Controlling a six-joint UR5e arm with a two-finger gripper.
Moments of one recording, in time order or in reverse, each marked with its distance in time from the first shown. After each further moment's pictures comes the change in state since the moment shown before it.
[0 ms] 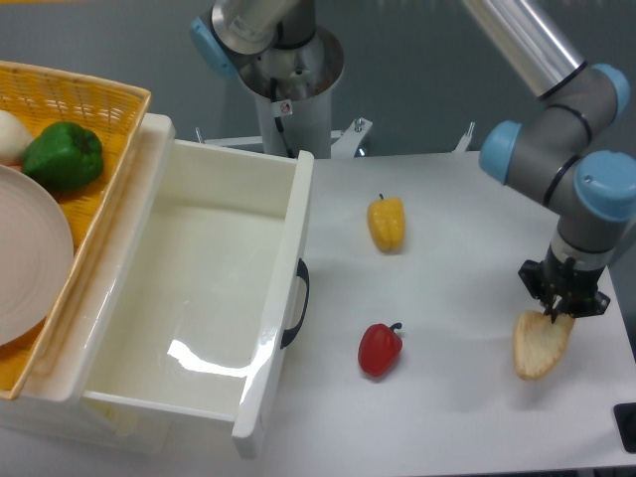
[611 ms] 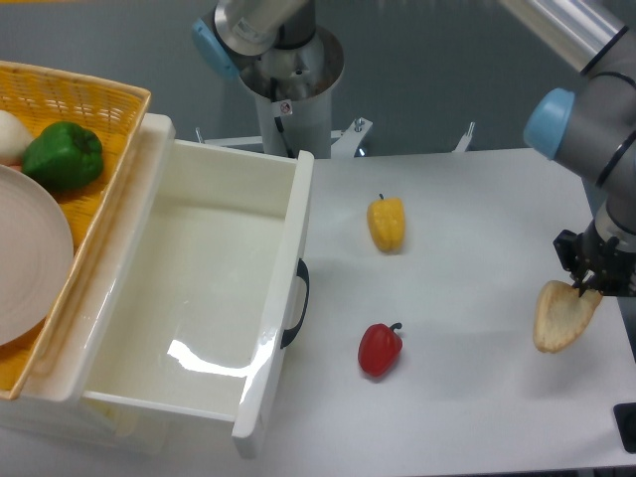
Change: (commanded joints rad) arm 0.009 -0.028 0.155 -0.177 0.051 0.089
